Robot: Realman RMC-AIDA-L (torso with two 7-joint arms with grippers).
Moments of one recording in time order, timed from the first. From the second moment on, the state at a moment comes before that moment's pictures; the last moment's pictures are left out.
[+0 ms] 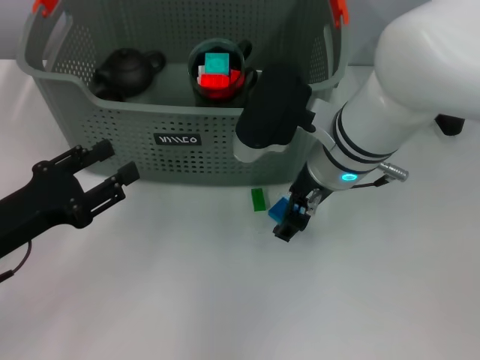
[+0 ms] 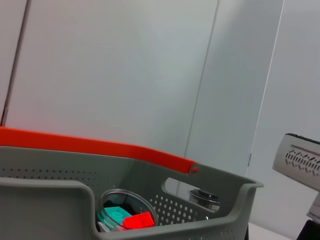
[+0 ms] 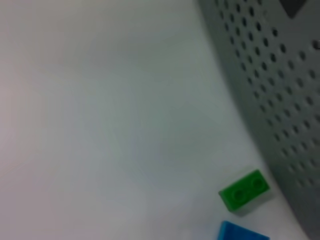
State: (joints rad) left arm -0.36 -2.12 0.16 0.51 2.02 1.72 -1.04; right arm 0.99 2.11 -1.86 -0.86 -2.51 -1.15 2.60
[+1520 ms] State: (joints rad) left arm -0.37 -2.12 0.16 0.51 2.01 1.72 -1.03; right arm 1.06 2.11 -1.87 -0.72 -2.45 -1.11 2.58
